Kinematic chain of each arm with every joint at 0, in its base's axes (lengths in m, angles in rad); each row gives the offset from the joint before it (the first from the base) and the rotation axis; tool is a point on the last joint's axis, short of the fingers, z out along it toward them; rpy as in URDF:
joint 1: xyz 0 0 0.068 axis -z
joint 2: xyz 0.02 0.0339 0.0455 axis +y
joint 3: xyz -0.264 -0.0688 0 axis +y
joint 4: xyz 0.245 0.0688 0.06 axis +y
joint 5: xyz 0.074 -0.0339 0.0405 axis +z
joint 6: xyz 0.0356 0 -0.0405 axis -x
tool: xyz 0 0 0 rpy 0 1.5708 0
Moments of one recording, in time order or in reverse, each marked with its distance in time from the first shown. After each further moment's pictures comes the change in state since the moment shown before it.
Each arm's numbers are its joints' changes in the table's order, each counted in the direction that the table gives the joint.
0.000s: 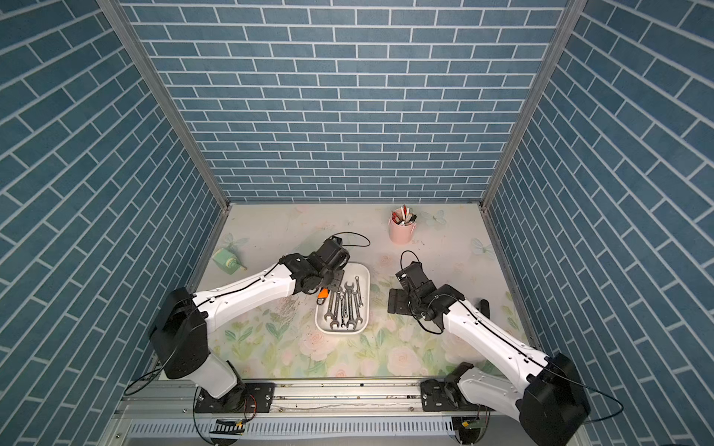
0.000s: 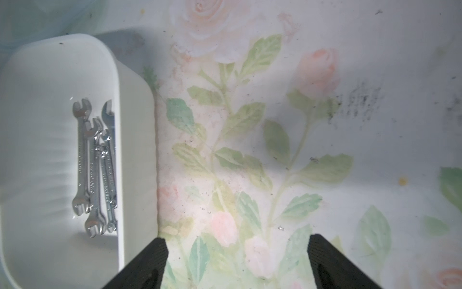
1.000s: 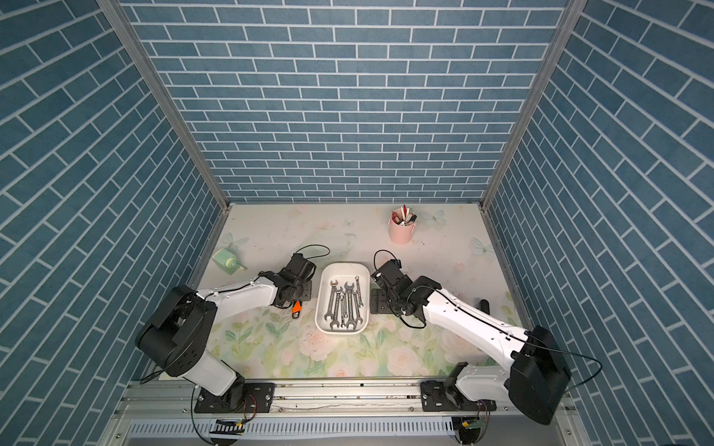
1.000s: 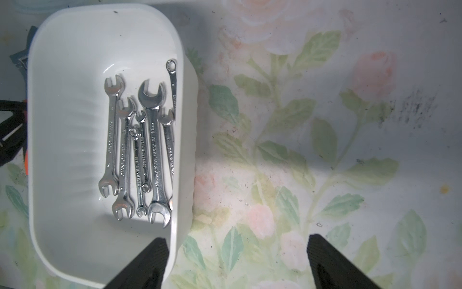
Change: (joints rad) left arm -0.226 -0.009 0.425 -0.314 -0.029 0.068; right arm -0.197 0.165 -0.157 0.020 -0.014 -0.071
